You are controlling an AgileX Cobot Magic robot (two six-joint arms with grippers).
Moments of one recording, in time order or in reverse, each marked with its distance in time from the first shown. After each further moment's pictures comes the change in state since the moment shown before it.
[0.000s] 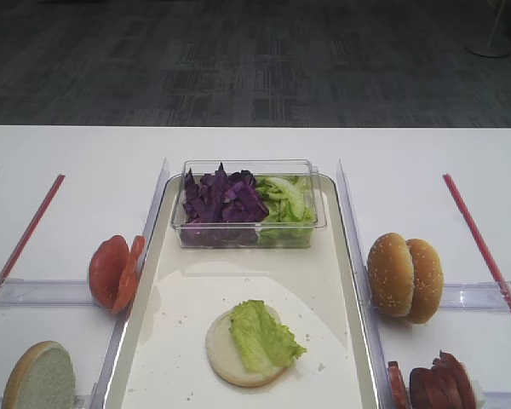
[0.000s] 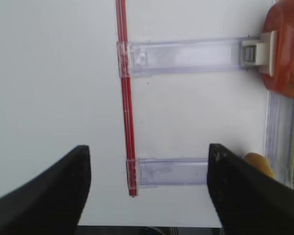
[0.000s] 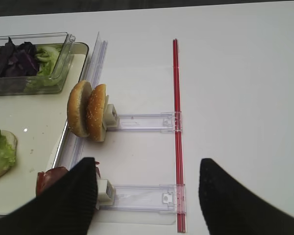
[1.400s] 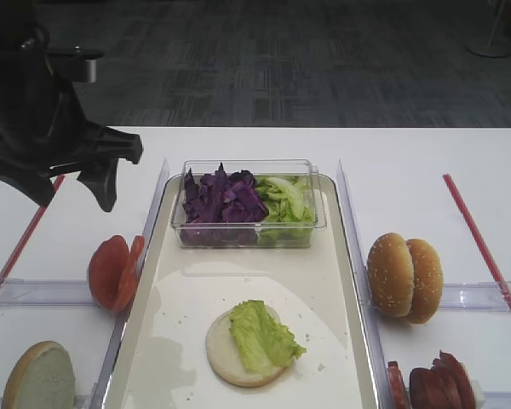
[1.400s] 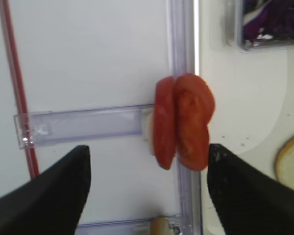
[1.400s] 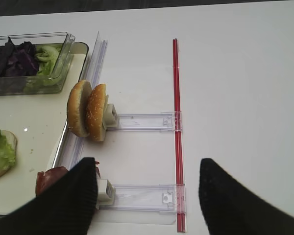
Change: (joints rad) left arm -0.283 0.257 -0.209 -0.027 -0.081 -0.222; right arm 0.000 0.000 0.000 0.000 0.002 0.000
